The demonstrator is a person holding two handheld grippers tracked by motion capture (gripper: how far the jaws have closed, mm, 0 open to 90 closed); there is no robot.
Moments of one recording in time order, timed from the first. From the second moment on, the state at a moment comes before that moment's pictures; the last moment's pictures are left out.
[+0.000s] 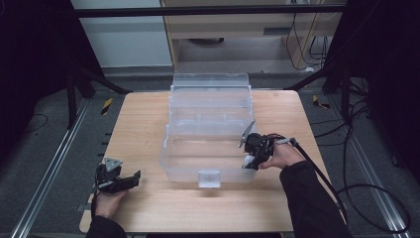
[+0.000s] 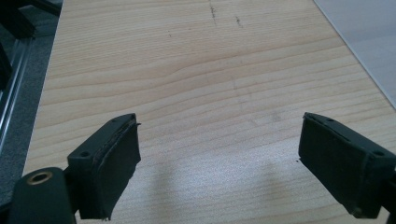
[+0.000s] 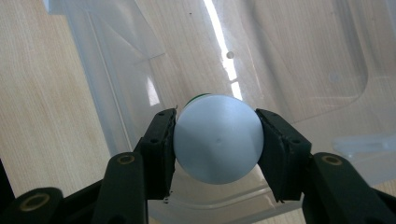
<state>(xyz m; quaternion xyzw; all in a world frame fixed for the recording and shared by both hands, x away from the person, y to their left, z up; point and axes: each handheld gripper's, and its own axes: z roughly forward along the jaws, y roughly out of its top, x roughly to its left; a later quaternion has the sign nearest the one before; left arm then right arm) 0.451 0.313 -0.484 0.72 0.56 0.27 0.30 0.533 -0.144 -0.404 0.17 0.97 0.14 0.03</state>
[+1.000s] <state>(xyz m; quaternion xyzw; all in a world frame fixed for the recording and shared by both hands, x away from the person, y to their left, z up) 0.451 0.313 -0.484 0.72 0.56 0.27 0.30 0.532 -0.142 -0.404 0.18 0.97 0.14 0.03</state>
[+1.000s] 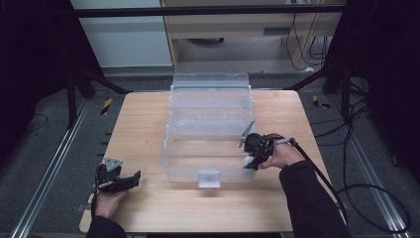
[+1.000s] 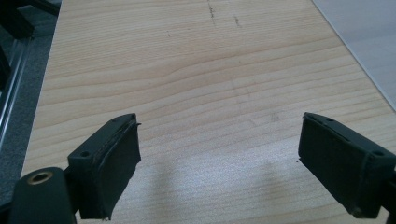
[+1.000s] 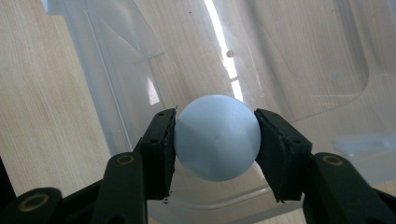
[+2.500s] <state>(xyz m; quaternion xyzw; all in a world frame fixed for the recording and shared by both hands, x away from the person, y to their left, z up) 0.448 0.311 -0.484 0.73 0.55 0.27 0.31 0.457 -0.242 -0.383 0.39 0.77 0.46 0.21</state>
